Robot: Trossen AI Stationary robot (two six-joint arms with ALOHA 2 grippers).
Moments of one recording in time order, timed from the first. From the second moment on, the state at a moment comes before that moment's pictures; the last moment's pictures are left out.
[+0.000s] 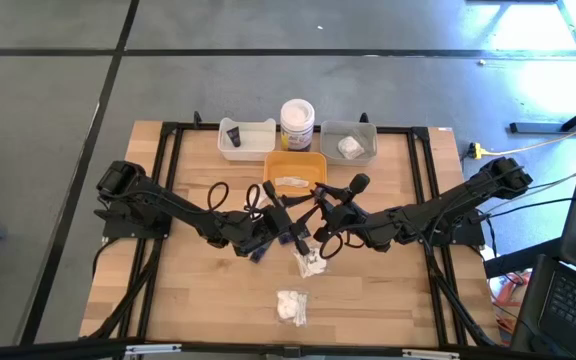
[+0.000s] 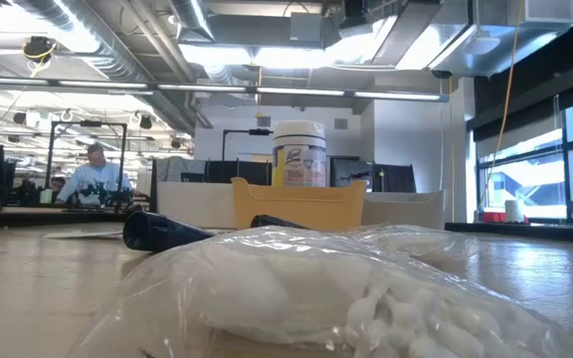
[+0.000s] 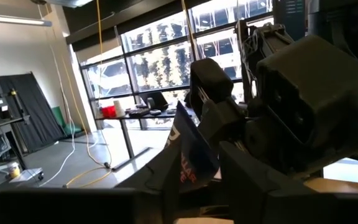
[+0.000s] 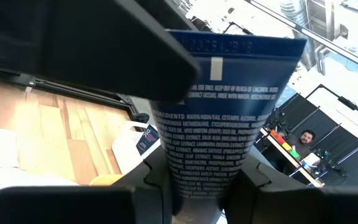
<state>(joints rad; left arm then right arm) -0.34 1.71 1.21 0.75 -0.89 0.32 0.43 1.44 0.97 0.39 1.11 -0.55</state>
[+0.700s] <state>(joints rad) -0.33 1.70 1.21 0.75 -0.90 0.40 0.47 1.44 0.97 0.39 1.15 -0.53</state>
